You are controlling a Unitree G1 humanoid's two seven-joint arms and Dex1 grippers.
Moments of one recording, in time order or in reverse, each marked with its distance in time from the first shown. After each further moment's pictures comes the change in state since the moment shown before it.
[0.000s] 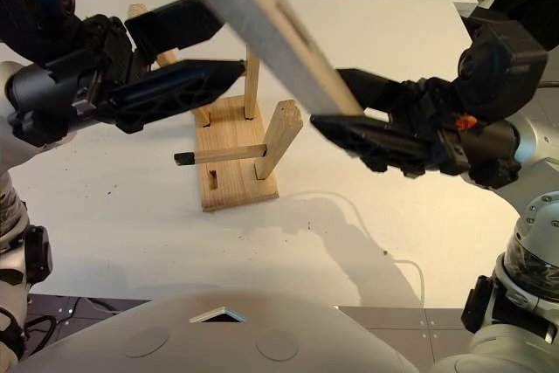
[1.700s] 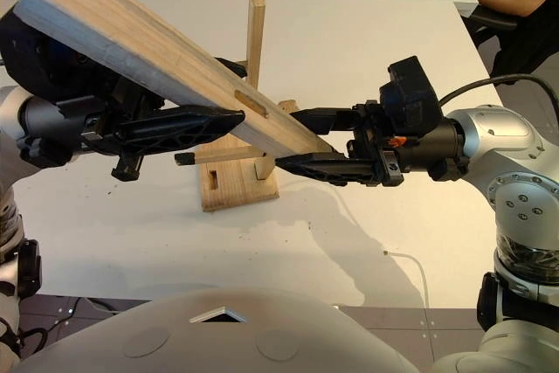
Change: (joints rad) left arm 0.067 0.034 -0.036 -0.012 0.057 -0.043 -0.162; right arm -0.047 -0.062 0.234 0.033 -0.316 -0.103 0.176
